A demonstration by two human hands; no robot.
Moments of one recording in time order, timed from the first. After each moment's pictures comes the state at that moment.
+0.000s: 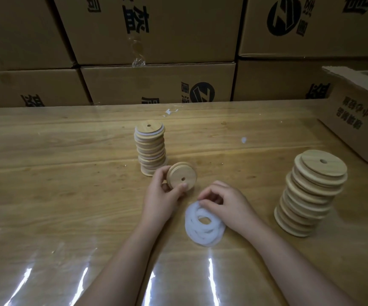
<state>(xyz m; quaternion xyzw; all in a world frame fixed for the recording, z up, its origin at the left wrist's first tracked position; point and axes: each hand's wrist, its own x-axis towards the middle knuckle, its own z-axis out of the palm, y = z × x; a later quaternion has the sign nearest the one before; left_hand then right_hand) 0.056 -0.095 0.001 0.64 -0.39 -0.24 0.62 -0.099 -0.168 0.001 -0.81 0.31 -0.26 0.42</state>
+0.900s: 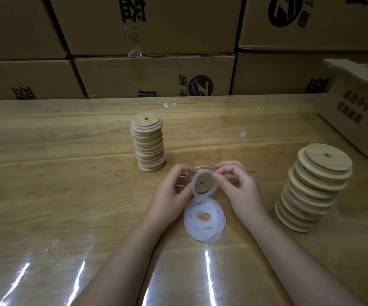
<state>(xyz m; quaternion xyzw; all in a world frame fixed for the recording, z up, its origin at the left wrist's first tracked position) 0.046 -0.096 0.003 0.60 -0.54 -0.22 0.54 -0.102 -0.173 0.004 -0.69 0.31 -0.47 0.46</state>
